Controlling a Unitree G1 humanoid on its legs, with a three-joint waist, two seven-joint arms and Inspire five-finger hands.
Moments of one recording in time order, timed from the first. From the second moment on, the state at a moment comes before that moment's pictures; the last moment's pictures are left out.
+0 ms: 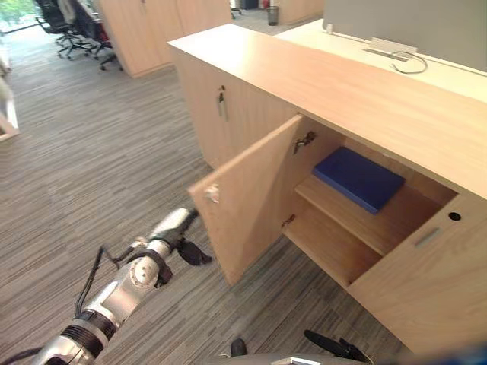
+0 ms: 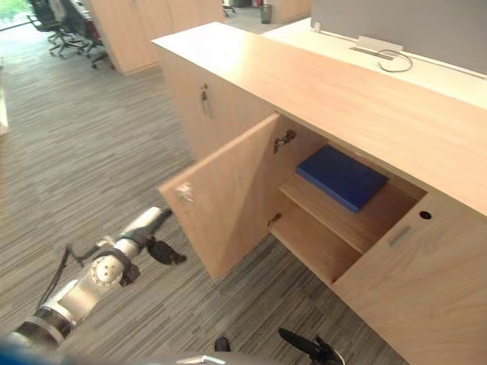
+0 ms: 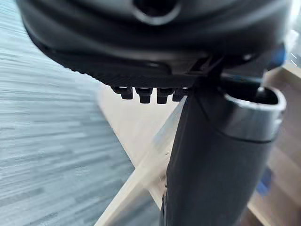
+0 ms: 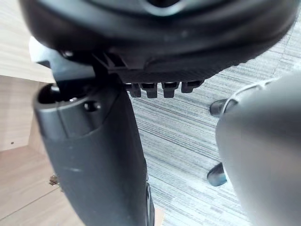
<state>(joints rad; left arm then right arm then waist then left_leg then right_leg) -0.10 0.79 -0.58 0.04 0.22 0.02 -0.08 0.08 -0.08 -0.48 1.18 0.05 0.01 0.08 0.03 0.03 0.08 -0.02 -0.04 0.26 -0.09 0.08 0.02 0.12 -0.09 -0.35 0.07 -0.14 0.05</state>
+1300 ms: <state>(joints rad) 0.22 0.06 -0.06 0.58 -0.41 -0.08 -0.13 0.05 -0.13 -0.22 1.17 -0.01 0.01 0.04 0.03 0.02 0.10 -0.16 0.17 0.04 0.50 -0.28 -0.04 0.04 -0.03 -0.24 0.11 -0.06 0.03</state>
